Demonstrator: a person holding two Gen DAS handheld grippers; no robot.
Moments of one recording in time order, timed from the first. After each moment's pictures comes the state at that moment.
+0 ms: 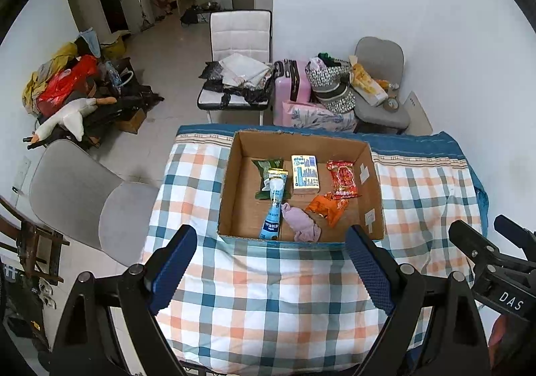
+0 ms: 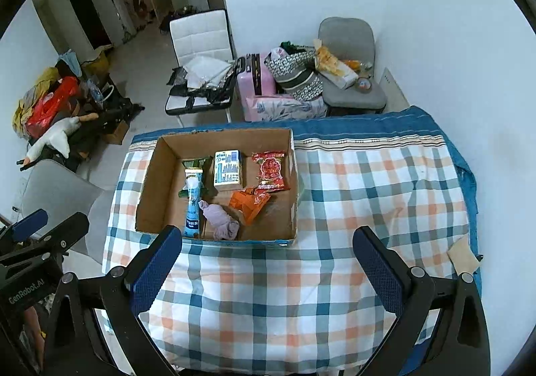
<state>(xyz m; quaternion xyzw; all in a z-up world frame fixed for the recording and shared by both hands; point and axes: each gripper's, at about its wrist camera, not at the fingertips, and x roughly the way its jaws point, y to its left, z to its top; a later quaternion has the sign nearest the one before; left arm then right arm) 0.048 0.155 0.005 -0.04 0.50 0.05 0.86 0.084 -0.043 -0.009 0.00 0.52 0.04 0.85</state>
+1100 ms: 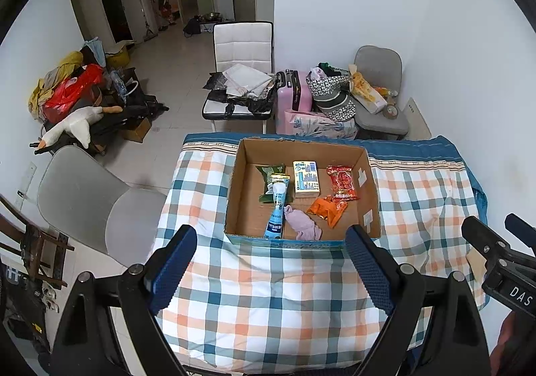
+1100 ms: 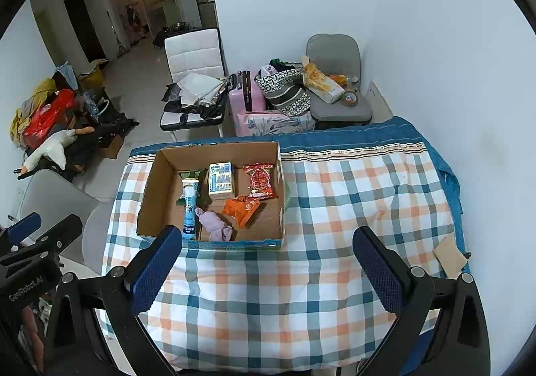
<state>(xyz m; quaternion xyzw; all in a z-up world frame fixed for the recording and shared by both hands) 0.026 0.150 0.022 -0.03 0.49 0.05 0.87 0.055 -0.057 0.026 -0.01 0.49 0.02 0.87</state>
